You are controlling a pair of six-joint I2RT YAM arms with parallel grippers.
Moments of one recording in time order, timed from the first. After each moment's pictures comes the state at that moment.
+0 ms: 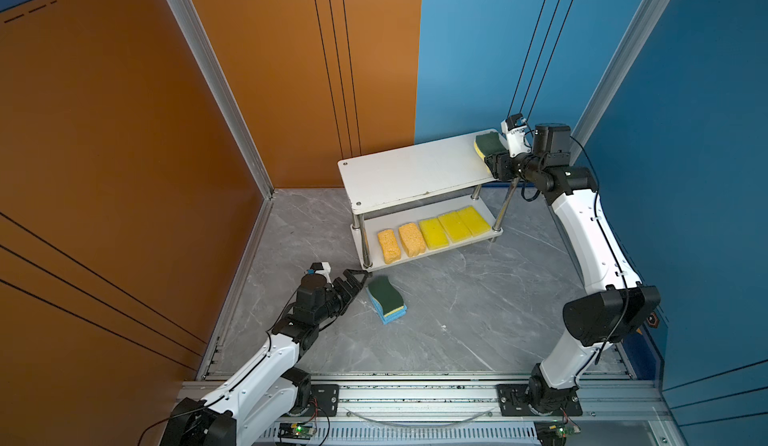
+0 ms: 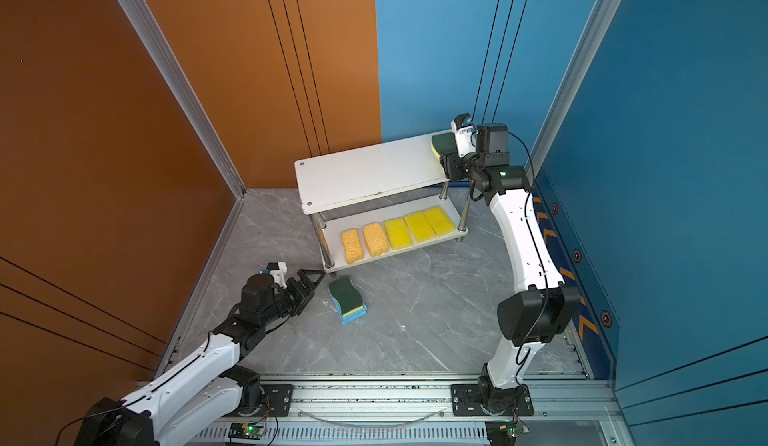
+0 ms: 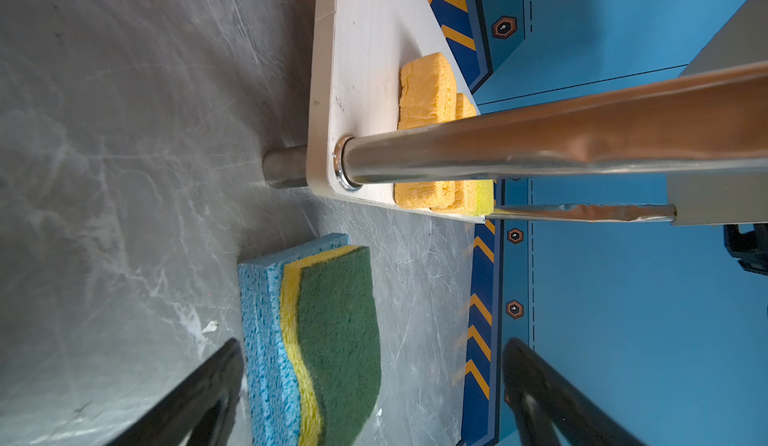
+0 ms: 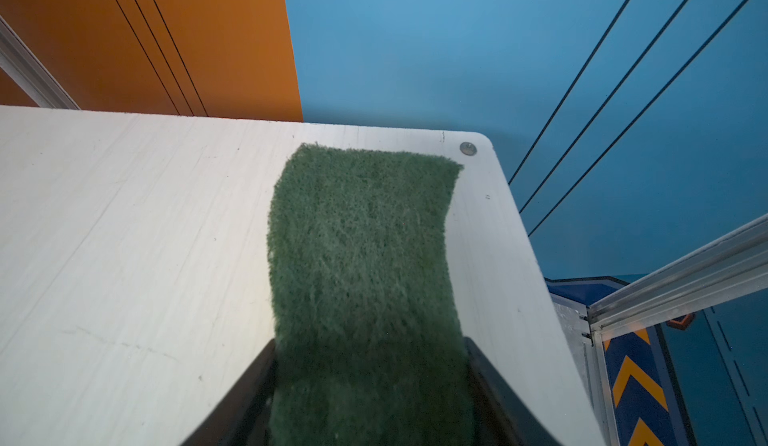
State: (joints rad) left arm -0.31 0.90 0.30 0.13 0.29 -1.17; right arm 0.11 1.75 2.01 -0.69 -0.15 -0.16
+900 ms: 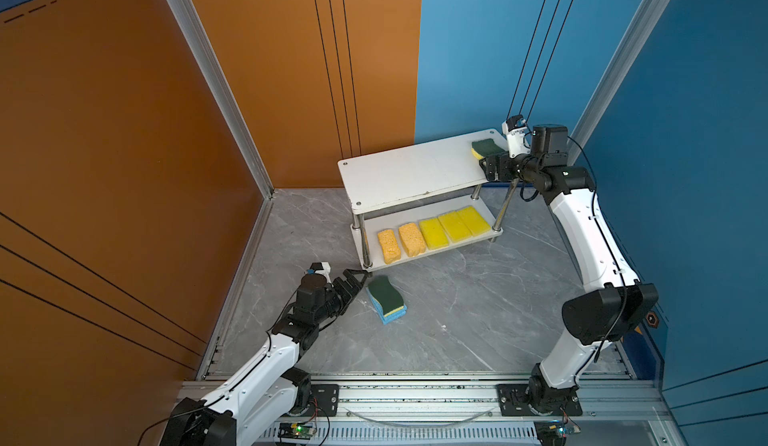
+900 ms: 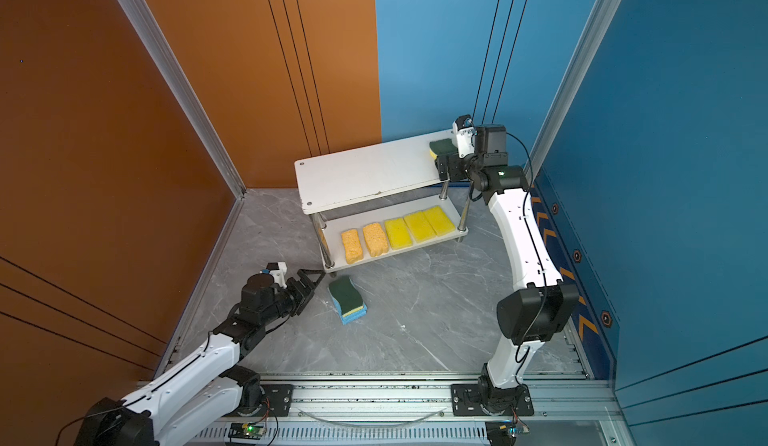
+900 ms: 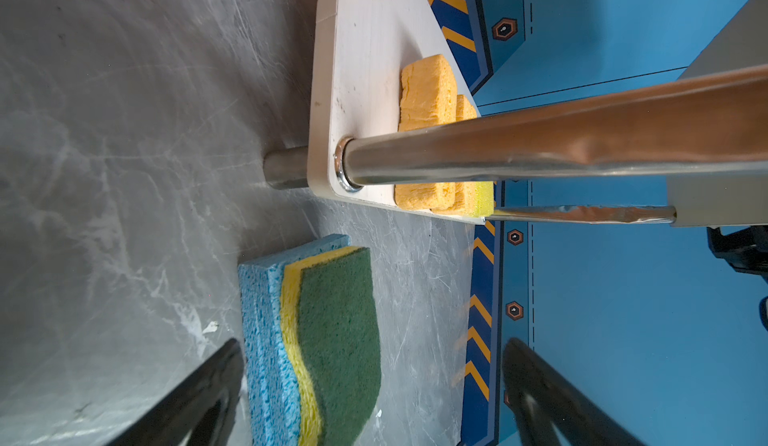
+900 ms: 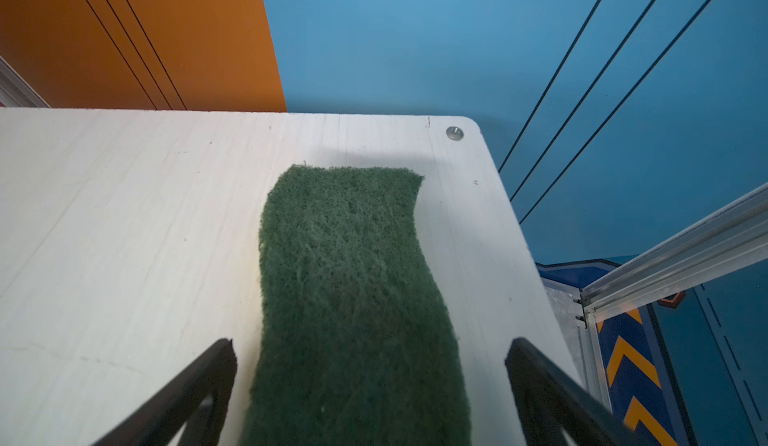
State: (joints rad) left arm -0.31 0.90 0.30 0.13 0.29 -1.17; right arm 0.11 1.76 2.00 -0.69 -0.11 -0.13
